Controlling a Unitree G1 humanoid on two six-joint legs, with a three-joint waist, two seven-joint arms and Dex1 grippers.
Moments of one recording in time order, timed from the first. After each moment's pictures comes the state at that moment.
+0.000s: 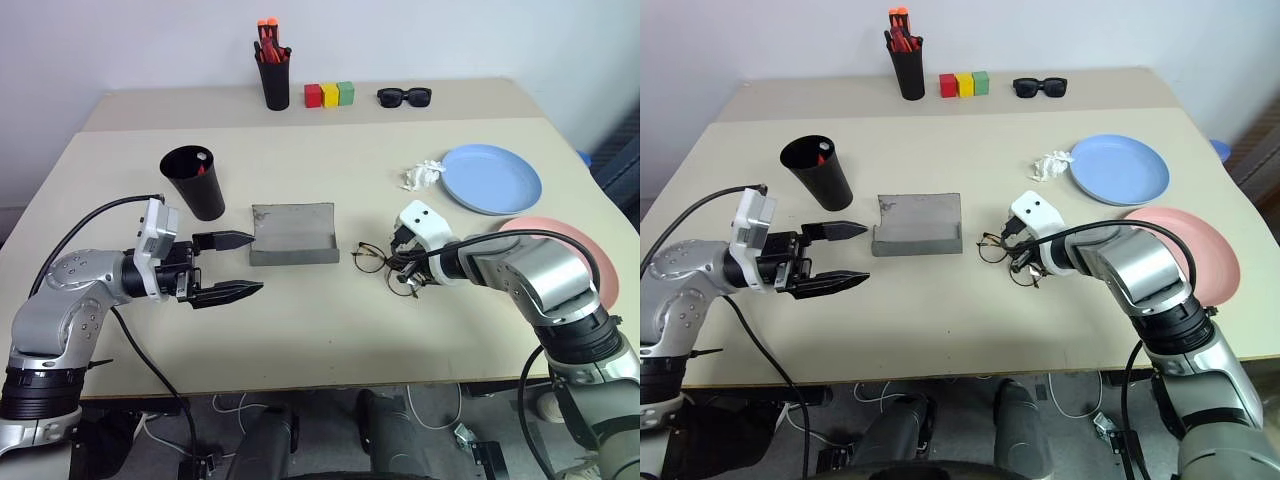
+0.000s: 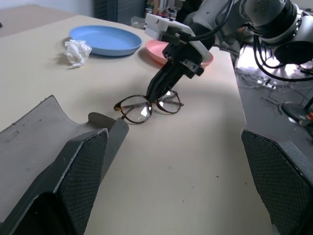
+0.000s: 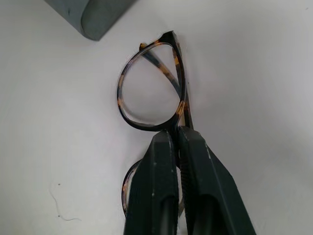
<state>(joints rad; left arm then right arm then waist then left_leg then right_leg) -0.28 0.75 0.18 -0.17 -0.66 0.47 -1.29 -0.65 -0.71 0.26 -0.28 0.37 1.28 0.60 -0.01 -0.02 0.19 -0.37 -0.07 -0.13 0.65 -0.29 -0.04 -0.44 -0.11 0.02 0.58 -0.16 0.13</state>
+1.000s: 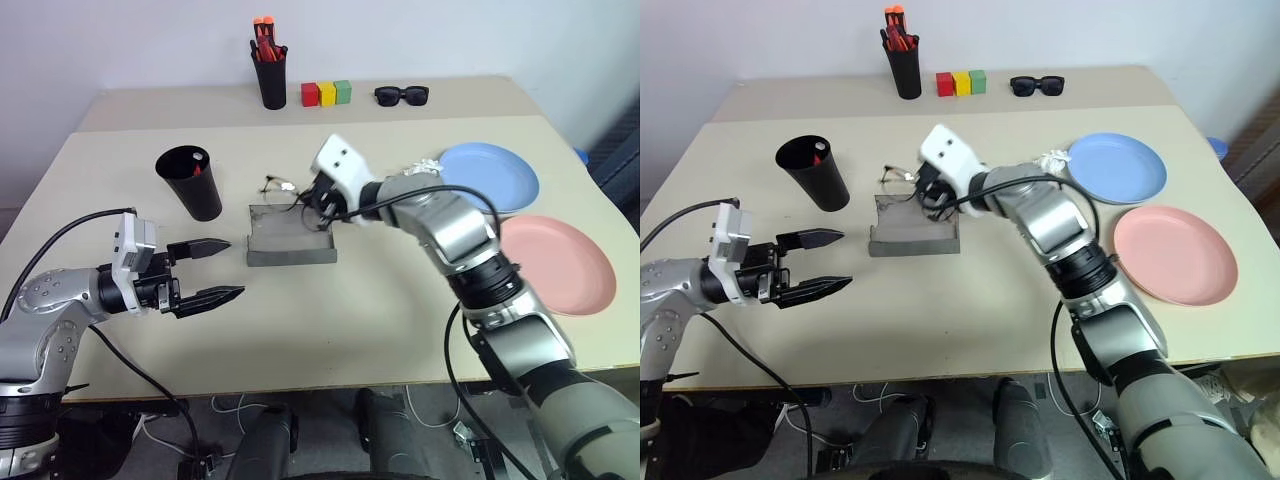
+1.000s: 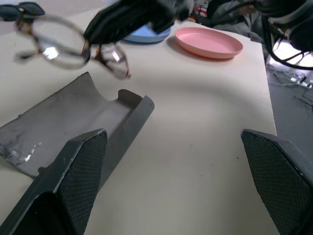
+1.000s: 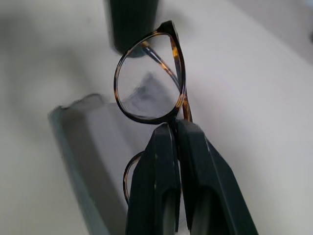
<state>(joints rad) -0.13 0.79 0.27 -0.21 -0.67 0.43 -1.22 -0.95 -0.34 0.43 0.09 0.17 0.72 0.68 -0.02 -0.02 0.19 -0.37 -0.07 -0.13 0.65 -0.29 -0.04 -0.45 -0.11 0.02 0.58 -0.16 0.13</state>
